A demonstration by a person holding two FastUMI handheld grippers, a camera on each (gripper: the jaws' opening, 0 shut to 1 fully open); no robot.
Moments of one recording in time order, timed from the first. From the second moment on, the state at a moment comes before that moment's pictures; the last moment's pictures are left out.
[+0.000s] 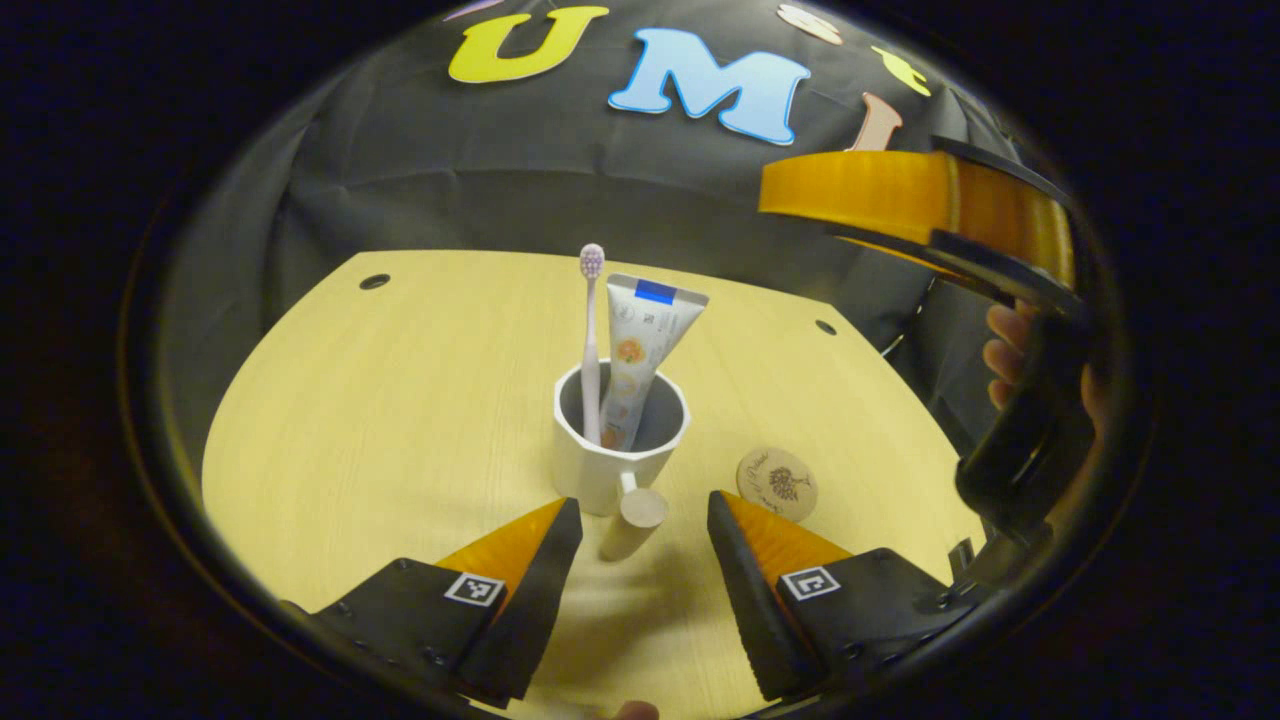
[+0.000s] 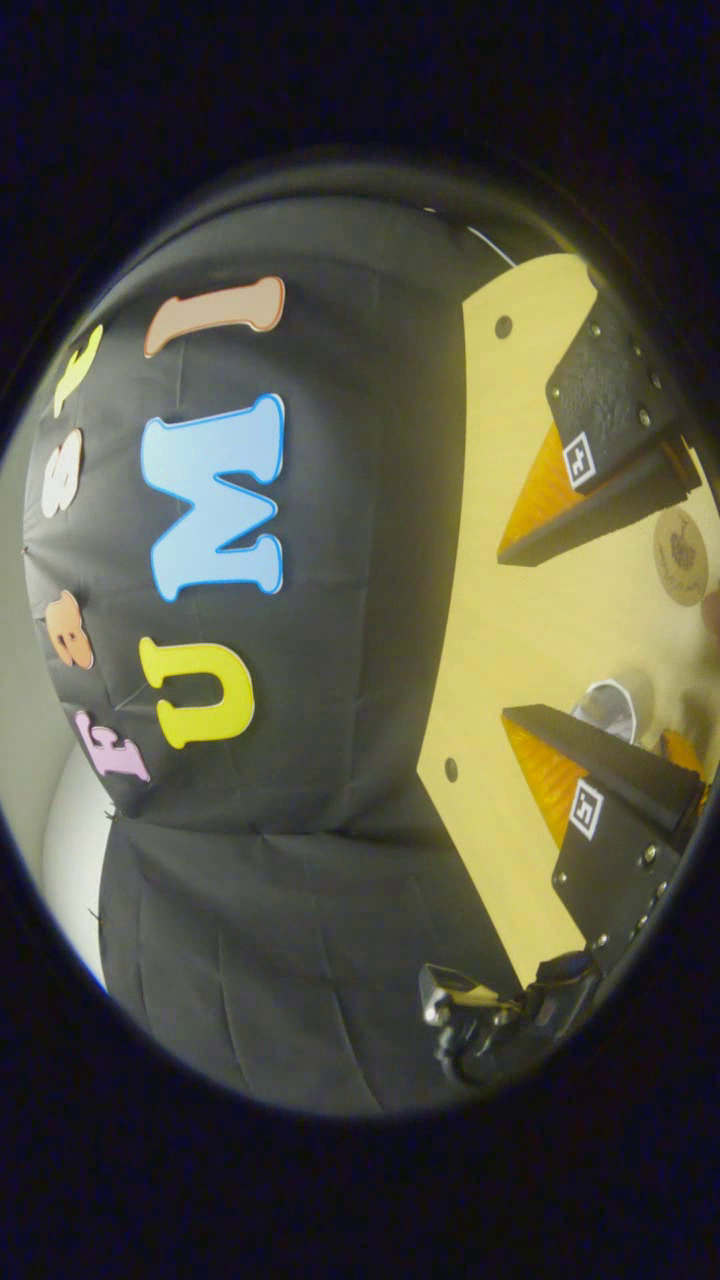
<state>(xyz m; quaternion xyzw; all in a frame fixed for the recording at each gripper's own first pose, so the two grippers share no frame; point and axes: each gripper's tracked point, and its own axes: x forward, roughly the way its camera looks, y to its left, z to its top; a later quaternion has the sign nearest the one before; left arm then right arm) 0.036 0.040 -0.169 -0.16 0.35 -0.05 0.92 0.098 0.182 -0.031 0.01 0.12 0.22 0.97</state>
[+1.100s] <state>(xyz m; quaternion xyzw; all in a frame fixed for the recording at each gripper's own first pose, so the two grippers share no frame) 0.067 0.044 -0.229 -0.15 0.57 -0.02 0.80 0.040 0.033 -0.059 0.03 0.20 0.10 0.97</state>
